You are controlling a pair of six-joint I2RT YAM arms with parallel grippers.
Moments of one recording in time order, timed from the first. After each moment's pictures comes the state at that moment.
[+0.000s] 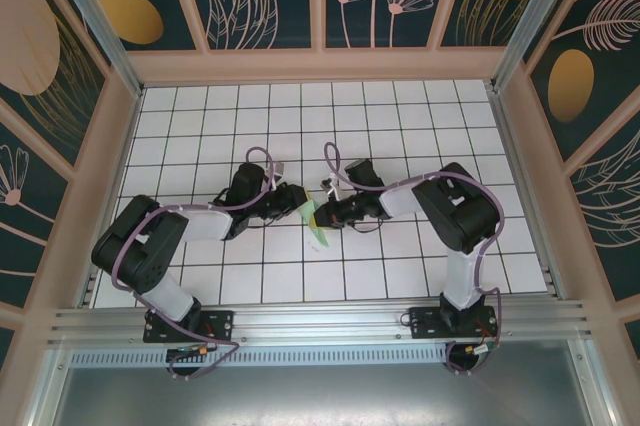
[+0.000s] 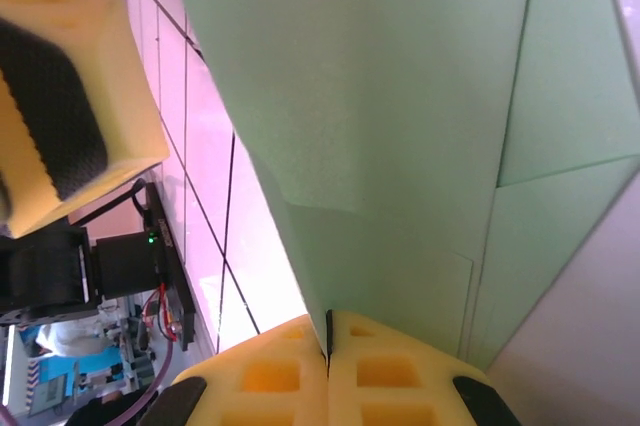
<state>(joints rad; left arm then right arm) -0.52 1.63 0.57 0.49 0.54 -1.02 0.62 1.93 0.84 0.18 -0.92 0.60</state>
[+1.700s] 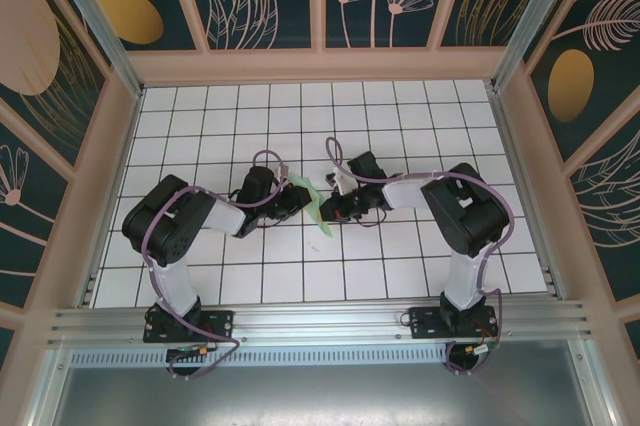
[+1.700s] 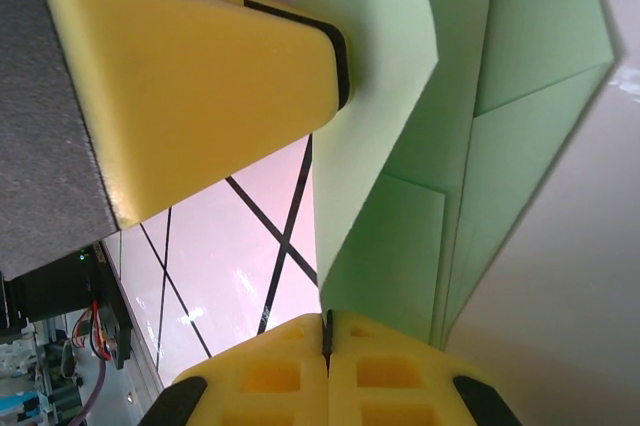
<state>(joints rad) -0.54 1.84 0.62 0.64 0.48 -1.07 0.60 1.88 0.91 -0.05 -0.78 0.45</state>
